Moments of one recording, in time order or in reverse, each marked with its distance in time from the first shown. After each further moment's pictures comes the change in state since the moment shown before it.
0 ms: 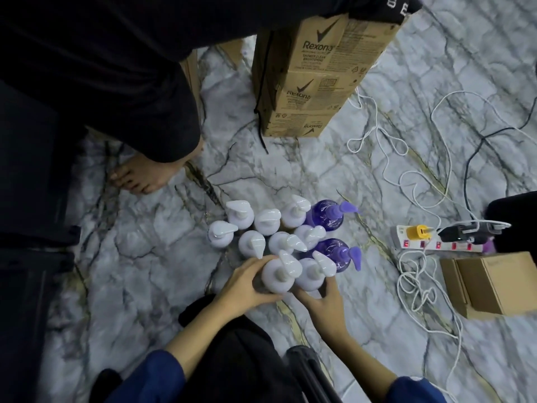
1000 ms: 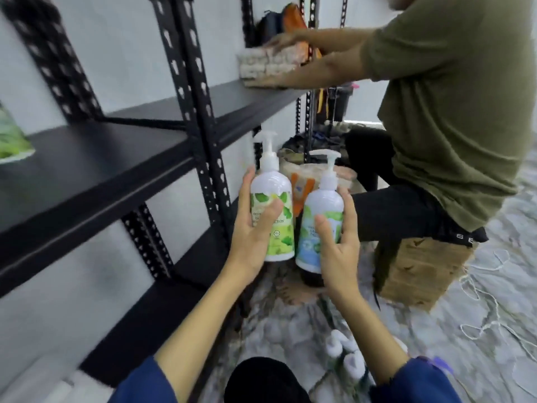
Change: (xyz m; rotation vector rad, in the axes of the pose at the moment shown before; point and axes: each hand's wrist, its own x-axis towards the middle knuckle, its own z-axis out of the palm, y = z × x) left_hand -0.269 0.324 -0.176 -0.442 0.962 0.714; right_hand -0.183 -0.362 0.032 0.641 -0.397 -0.907
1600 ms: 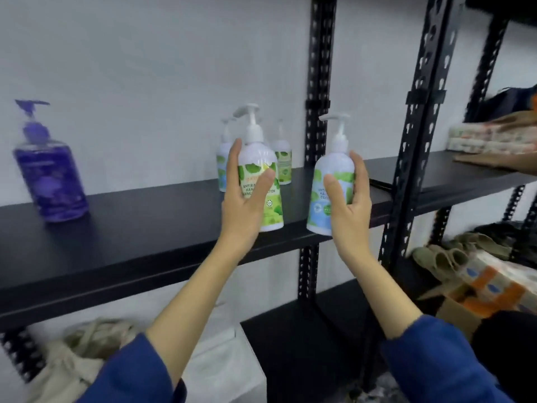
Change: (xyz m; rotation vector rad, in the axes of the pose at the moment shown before) left_hand -0.098 0.218 -0.150 0.568 0.740 0.424; right_hand -0.044 -0.125 0.231 0.397 -0.612 -0.072
